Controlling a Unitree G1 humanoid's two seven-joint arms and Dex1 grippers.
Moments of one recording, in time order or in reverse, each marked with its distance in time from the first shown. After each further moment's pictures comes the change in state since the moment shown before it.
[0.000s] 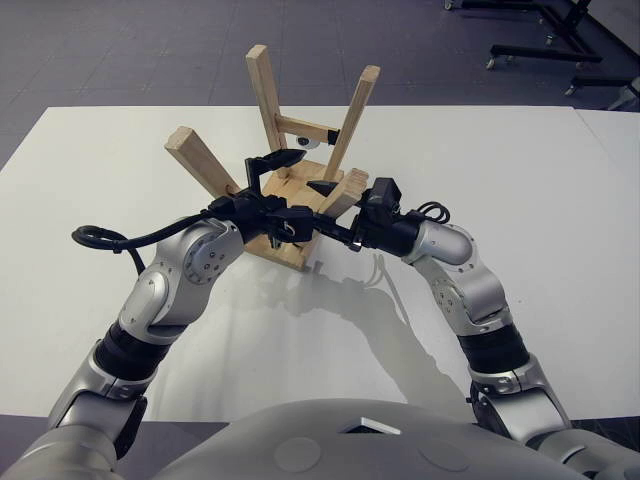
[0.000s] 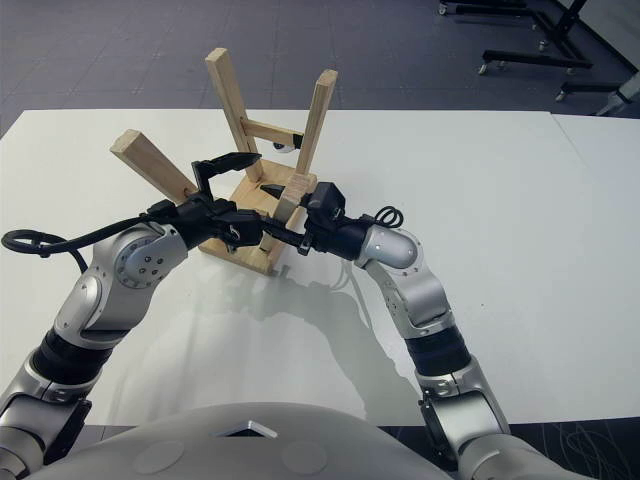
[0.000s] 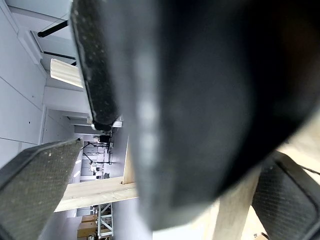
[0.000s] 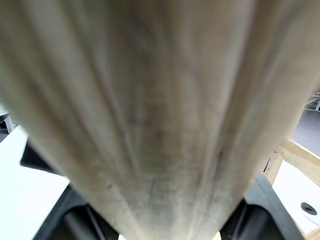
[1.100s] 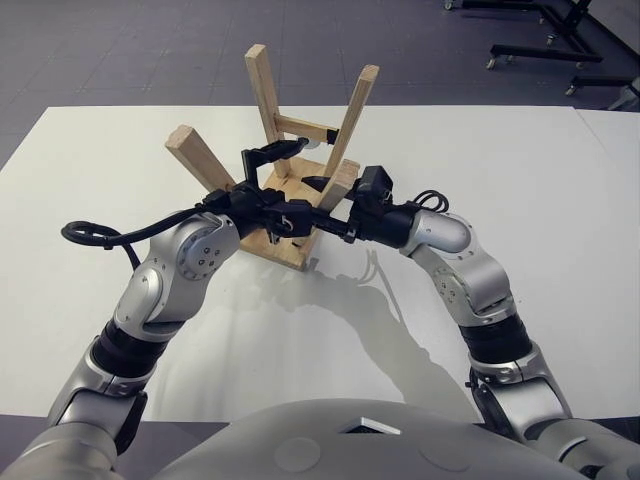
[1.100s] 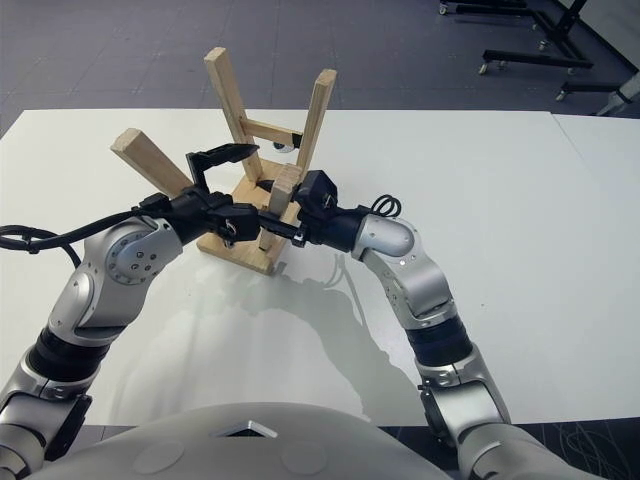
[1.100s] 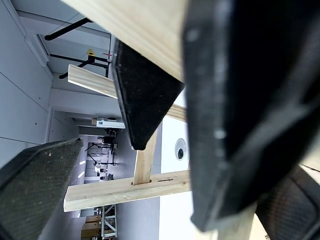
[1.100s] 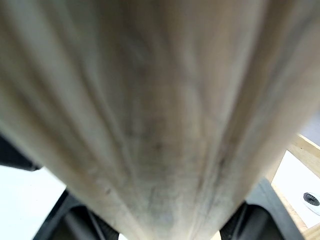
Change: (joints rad) left arm -0.004 0.000 0.024 -0.020 -0.006 -0.008 -0.013; right arm -0.066 -0.009 -0.003 -0.044 0.001 0.169 -0.038
